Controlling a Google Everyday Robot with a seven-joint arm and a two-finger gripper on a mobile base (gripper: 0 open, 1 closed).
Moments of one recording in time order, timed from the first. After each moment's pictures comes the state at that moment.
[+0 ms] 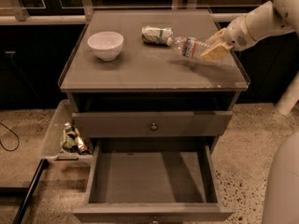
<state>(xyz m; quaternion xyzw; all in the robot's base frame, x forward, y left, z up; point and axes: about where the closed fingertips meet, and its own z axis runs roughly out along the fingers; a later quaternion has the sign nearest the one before) 0.717 -0.229 0.883 -0.52 0.76 0.12 0.37</state>
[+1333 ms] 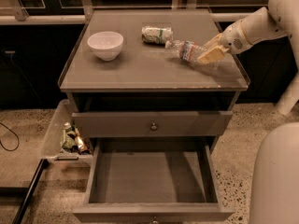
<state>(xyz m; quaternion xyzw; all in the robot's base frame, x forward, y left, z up) 0.726 -0.223 0.863 -0.50 0.77 0.17 0.36</state>
